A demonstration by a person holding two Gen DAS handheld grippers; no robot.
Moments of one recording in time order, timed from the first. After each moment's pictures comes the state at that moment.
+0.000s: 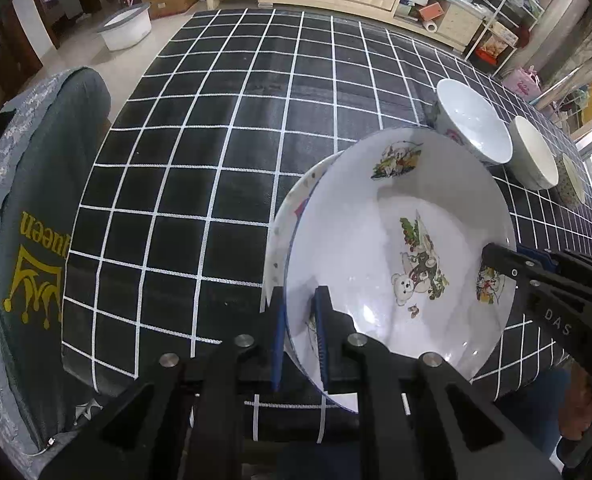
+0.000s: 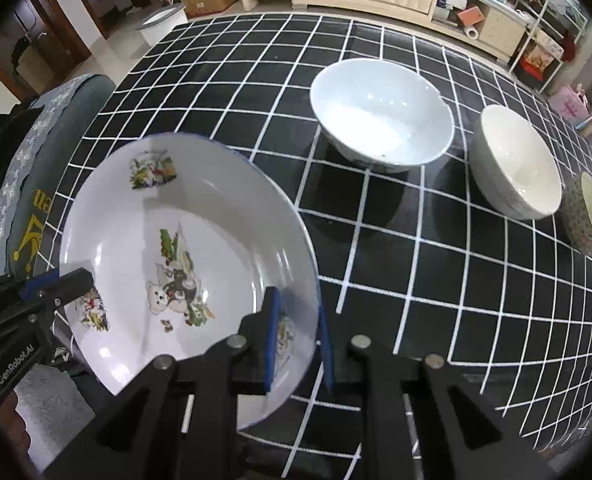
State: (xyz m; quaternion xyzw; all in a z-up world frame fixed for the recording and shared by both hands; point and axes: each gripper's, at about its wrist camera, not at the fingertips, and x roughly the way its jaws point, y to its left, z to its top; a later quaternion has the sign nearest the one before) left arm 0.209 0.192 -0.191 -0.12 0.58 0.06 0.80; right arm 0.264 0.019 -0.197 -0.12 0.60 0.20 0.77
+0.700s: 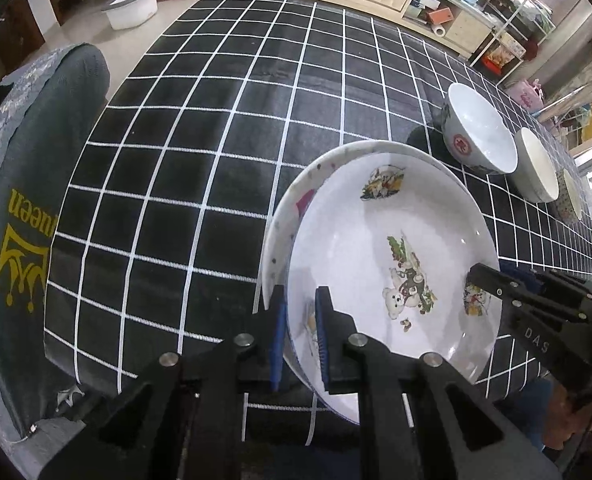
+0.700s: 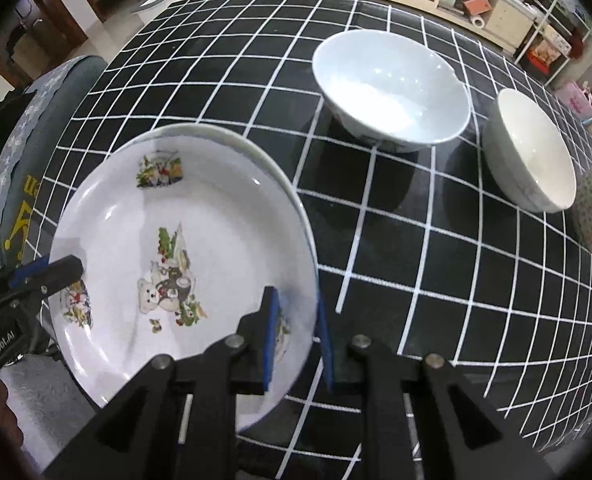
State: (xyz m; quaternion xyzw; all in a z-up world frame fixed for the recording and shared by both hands) left arm 0.209 0.199 -0.200 -0.16 0.59 0.06 0.79; right arm 0.265 0.022 -0.212 -0.13 0.62 0.20 0.75
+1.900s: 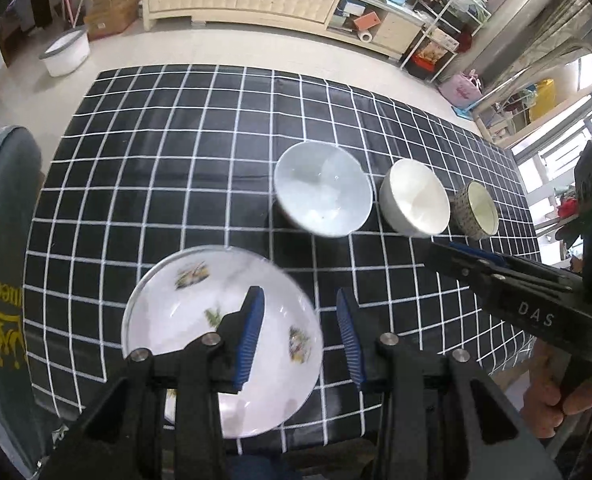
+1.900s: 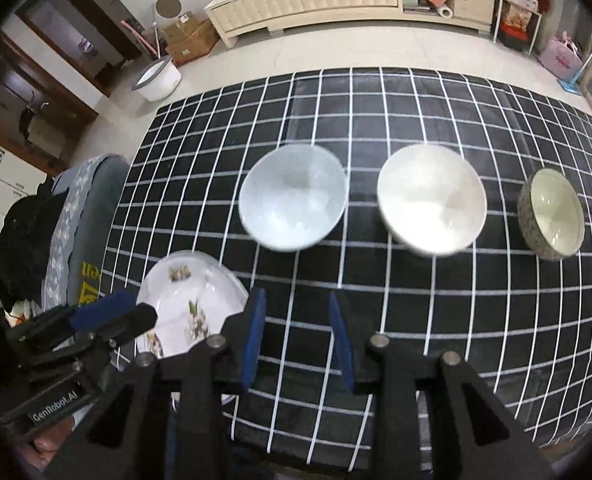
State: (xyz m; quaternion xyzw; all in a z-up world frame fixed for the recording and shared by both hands) left arm 0.298 0.105 -0.108 -0.15 0.56 -0.04 0.81; right arm 0.338 -0.071 -0.115 0.02 0.60 0.22 0.77
